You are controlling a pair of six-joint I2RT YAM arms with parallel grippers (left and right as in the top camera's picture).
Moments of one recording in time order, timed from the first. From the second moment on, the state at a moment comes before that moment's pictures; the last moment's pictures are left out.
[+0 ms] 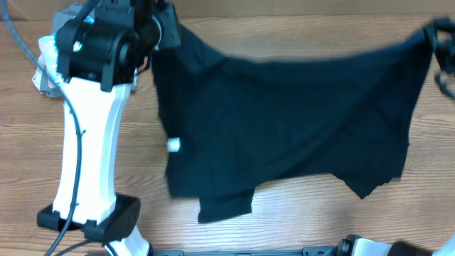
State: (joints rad) left arm -0.26 1.85 2.45 -1.31 -0.14 -0.37; right arm -0.35 1.48 2.18 -1.17 -0.61 0.68
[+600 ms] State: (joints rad) left arm -0.19 1.66 2.82 -1.54 -0.21 -0.28; right arm -0.36 1.57 2.23 -1.17 -0.81 0.68
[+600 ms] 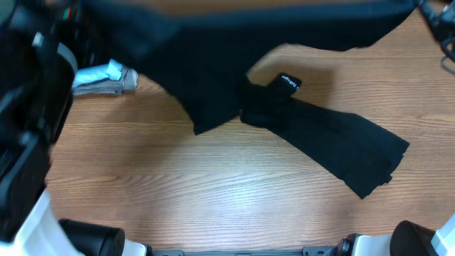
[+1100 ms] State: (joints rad) left arm -0.19 1.99 2.34 -1.68 0.01 -0.28; right arm -0.21 1.73 2.23 -1.61 -0.34 0.52
